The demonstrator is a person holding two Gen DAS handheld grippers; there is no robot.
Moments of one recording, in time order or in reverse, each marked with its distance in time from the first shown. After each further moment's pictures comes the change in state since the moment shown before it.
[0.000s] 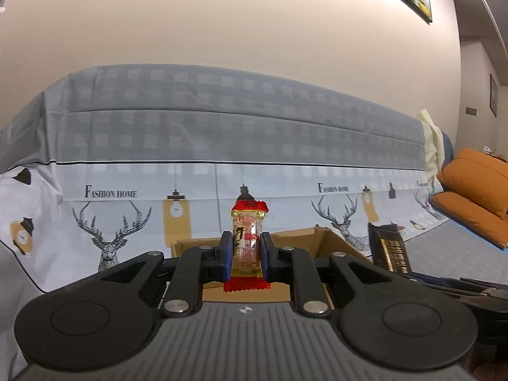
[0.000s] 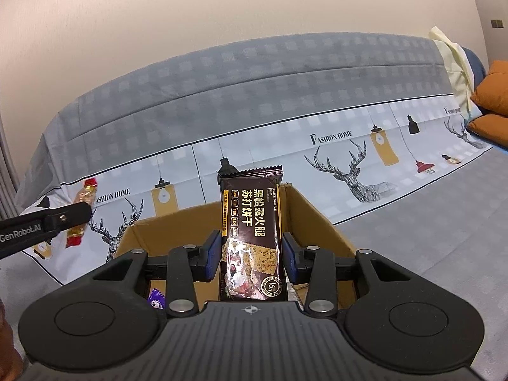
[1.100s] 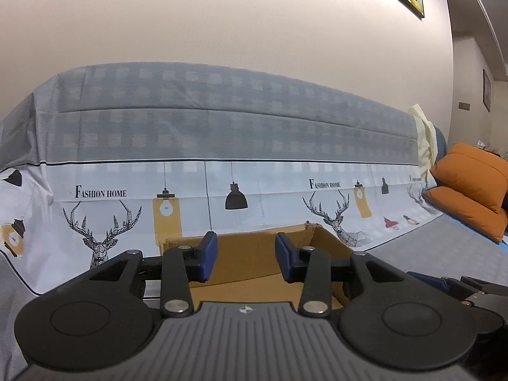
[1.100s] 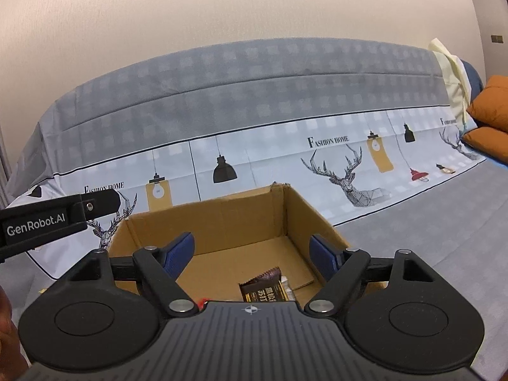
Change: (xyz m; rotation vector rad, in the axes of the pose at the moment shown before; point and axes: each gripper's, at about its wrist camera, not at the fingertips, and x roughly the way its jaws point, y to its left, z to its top) left arm 0.002 -0.006 -0.002 0.015 0.005 -0.018; right arm 0.004 0.013 -0.002 -0.038 0.000 -0.036
